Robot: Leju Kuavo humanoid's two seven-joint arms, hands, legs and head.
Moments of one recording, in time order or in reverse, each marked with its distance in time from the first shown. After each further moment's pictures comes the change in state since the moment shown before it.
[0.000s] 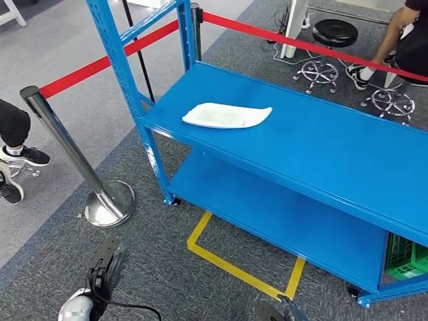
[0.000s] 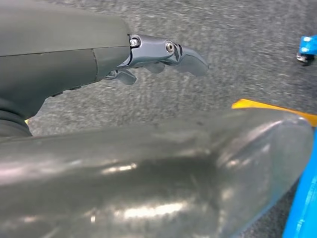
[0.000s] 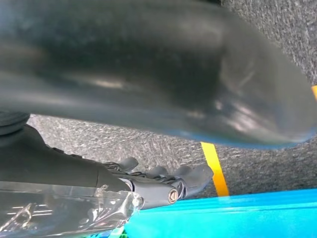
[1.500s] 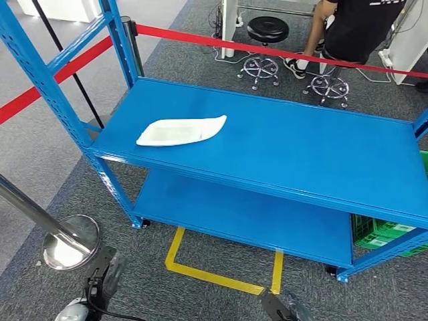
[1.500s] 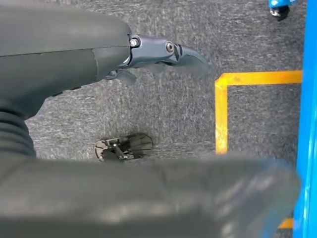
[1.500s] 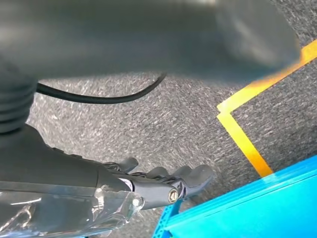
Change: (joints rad) left arm -0.031 0.065 0.097 0.175 -0.076 -0.025 -0.088; right arm -0.020 -0.006 -0.060 -0.009 -0.045 0.016 0.008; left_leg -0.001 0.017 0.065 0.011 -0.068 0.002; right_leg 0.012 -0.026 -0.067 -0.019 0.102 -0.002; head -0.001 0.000
